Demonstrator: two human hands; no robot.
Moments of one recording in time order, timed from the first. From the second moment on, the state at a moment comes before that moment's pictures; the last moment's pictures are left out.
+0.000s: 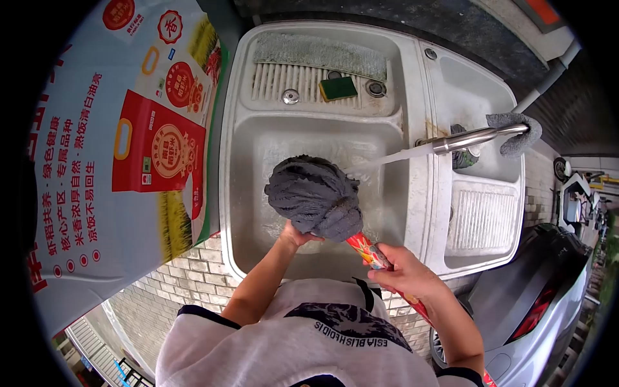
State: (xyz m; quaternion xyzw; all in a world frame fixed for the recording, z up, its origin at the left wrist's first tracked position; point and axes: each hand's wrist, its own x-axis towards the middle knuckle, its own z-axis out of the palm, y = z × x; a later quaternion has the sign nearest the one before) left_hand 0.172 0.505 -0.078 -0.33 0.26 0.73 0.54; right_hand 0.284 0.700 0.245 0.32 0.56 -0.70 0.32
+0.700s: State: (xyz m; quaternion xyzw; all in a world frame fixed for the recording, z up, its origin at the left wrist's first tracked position) left_hand 0.021 0.551 0.014 -0.27 0.46 0.76 0.36; right_hand 0.303 0.742 0.078 0.45 0.68 -0.50 0.29
